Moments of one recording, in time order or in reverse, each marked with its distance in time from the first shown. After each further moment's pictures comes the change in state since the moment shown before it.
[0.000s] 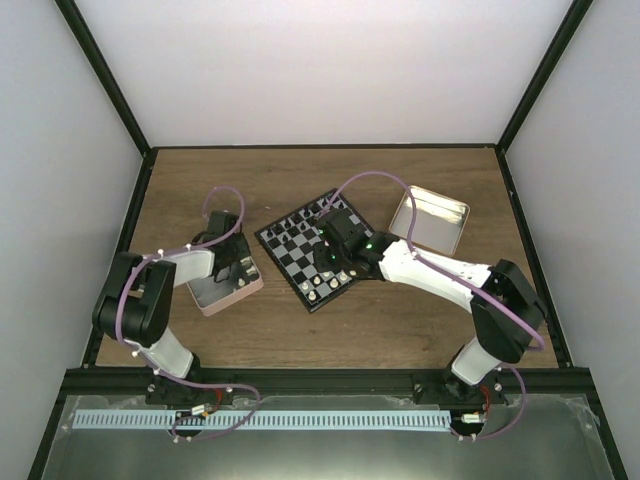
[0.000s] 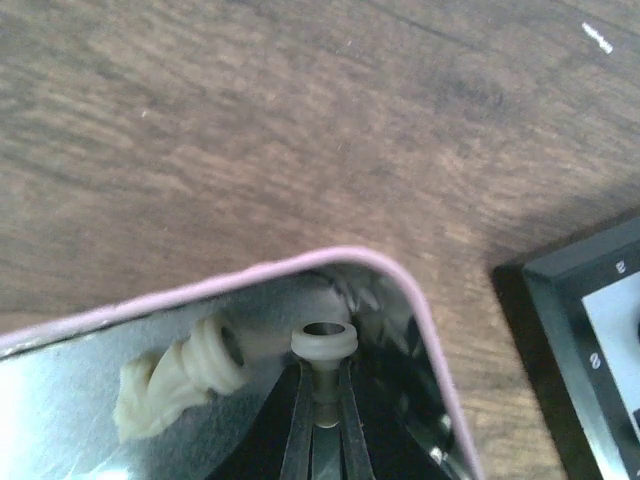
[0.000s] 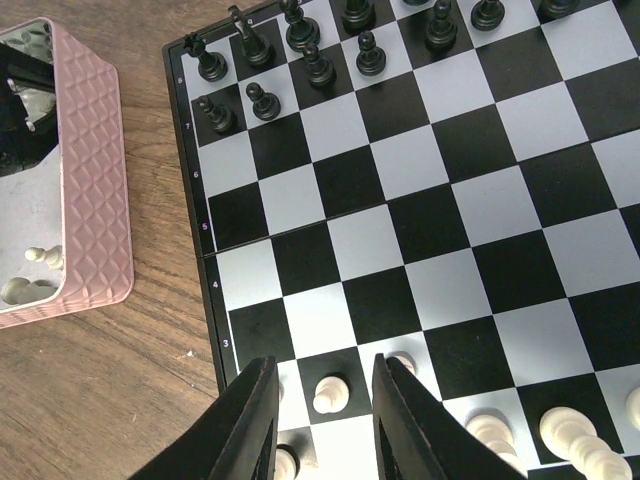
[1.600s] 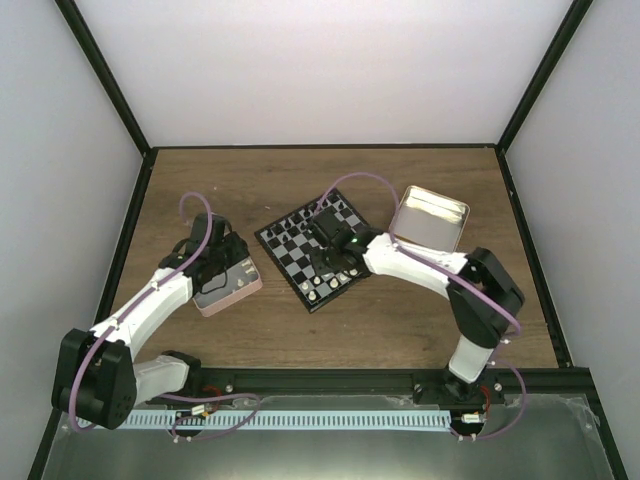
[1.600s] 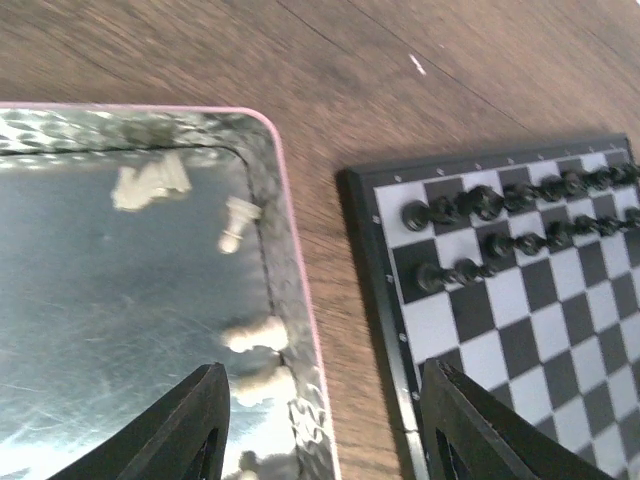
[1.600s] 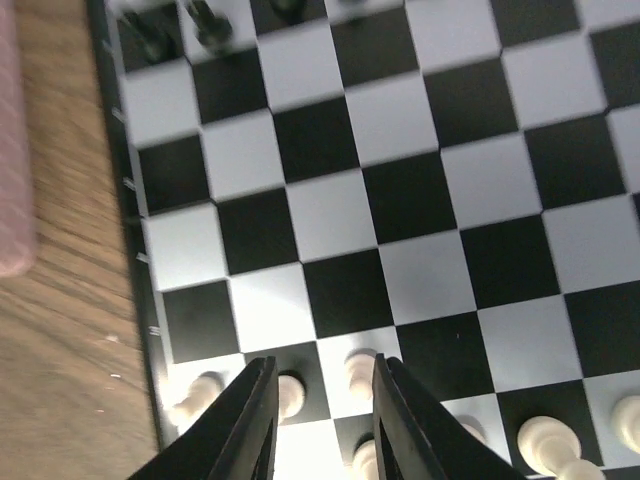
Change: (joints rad) left arm -0.068 -0.460 -0.022 -0.355 0.106 -0.260; right arm 0.000 0.169 0.093 -0.121 0.022 -0.085
